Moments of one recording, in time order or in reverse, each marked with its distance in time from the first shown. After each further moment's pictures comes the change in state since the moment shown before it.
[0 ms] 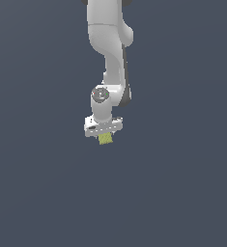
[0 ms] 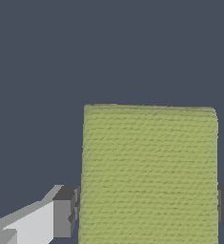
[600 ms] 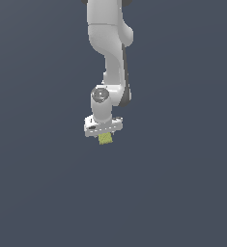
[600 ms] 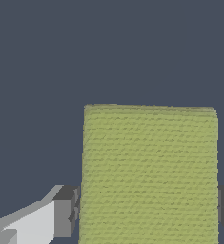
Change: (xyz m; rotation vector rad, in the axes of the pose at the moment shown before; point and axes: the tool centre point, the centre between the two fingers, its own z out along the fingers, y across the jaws) arm 0.000 0.000 -0.001 0.000 -0.001 0.000
